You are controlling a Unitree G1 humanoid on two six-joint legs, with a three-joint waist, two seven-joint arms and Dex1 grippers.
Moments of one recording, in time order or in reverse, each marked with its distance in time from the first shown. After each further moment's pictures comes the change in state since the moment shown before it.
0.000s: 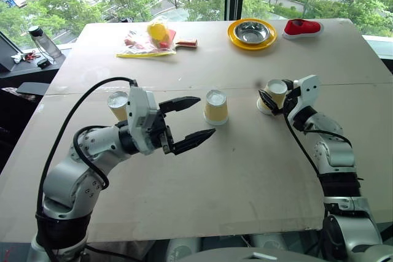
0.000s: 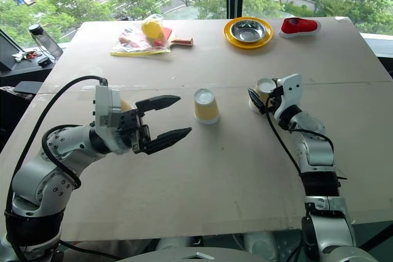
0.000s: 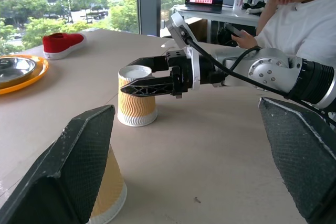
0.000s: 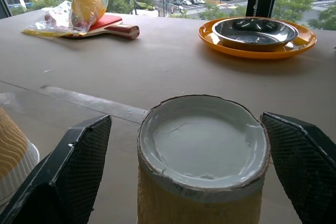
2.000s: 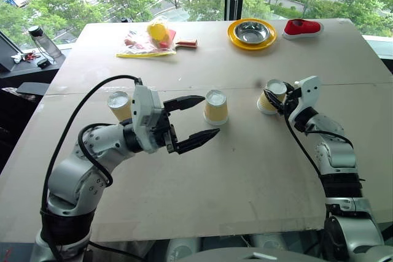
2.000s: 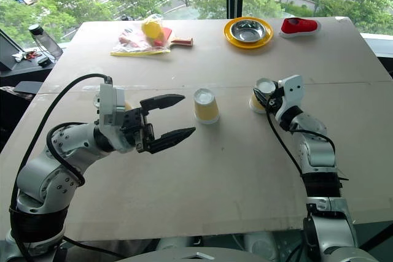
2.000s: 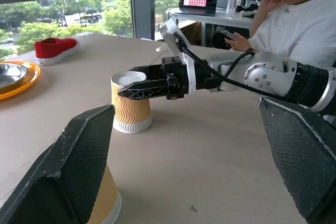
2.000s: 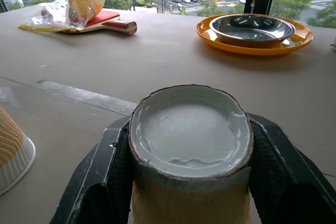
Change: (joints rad) left arm -0.033 -0.010 -0.028 0.002 0.001 0.003 0.003; right arm 0.009 -0.011 0.001 0.001 -0.003 -0.004 0.004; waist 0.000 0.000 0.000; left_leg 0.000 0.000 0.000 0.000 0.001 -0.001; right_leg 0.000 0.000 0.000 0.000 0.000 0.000
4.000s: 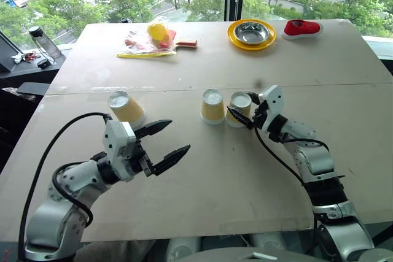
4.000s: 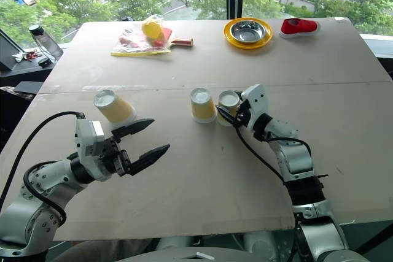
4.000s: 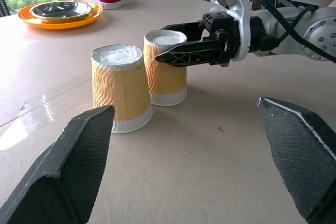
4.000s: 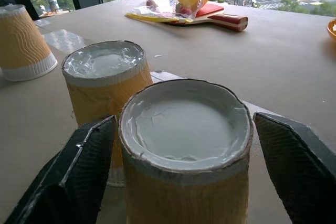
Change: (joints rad) left arm 0.385 -0.018 0.152 0.003 0.100 -0.186 0.003; right arm 0.027 0.066 0.206 -0.107 0.001 0.060 0.090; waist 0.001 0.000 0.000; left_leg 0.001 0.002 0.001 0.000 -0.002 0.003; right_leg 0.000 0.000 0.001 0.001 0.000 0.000
